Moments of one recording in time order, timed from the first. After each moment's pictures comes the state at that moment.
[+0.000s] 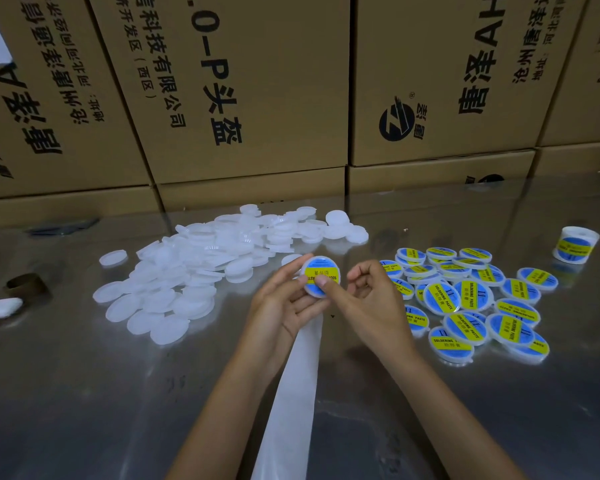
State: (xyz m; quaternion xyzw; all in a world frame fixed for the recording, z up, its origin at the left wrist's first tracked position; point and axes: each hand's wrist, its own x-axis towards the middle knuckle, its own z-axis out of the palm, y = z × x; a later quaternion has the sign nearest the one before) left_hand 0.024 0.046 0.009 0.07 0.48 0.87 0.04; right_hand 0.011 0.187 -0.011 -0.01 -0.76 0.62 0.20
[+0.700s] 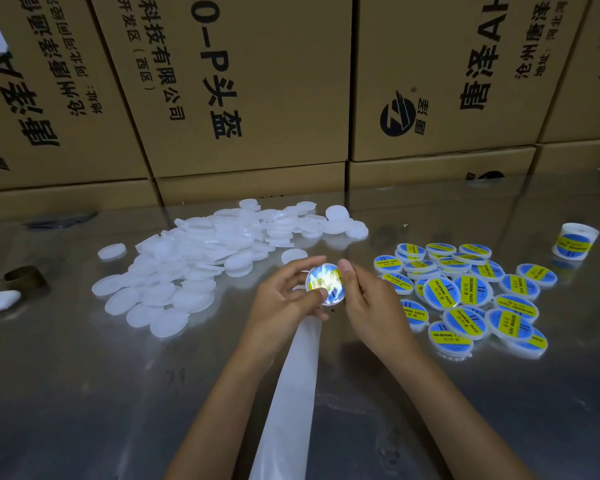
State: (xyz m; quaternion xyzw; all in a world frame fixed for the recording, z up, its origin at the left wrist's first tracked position) left_hand 0.027 0.045 0.003 0.12 0.67 0.73 -0.06; right_hand 0.011 0.193 -0.018 0.10 -0.84 0.49 0.23
